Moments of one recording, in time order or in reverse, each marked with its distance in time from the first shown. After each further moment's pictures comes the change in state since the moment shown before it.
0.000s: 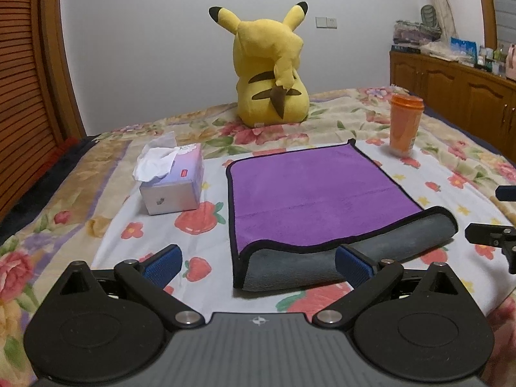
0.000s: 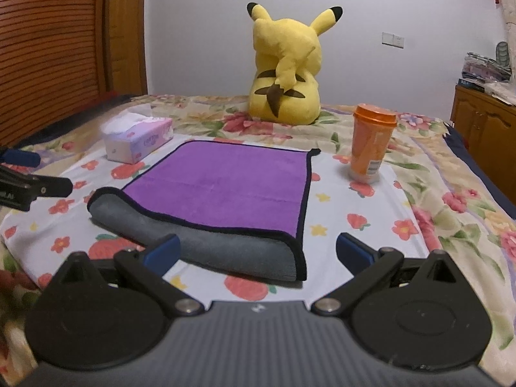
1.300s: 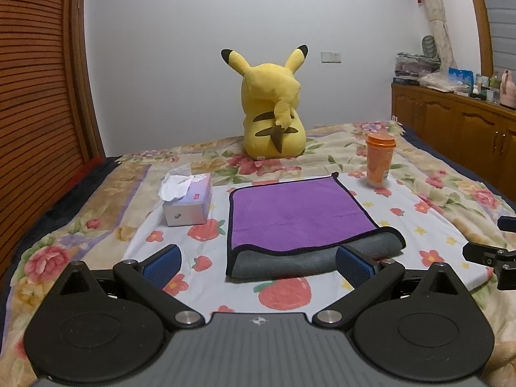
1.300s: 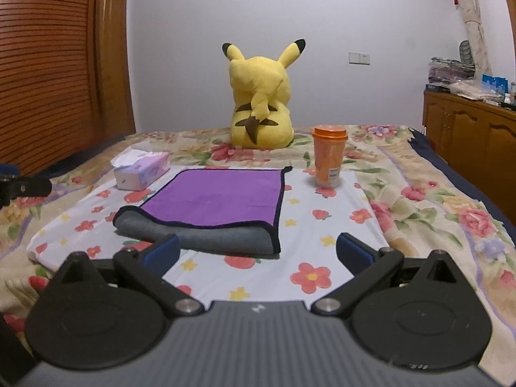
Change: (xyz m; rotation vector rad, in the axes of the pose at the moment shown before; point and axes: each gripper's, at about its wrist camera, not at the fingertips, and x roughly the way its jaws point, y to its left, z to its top) left arm -0.120 -0.036 -0.010 -0.043 -0.111 0.044; right arm -0.100 -0.014 -0.032 0.101 -0.122 -0.036
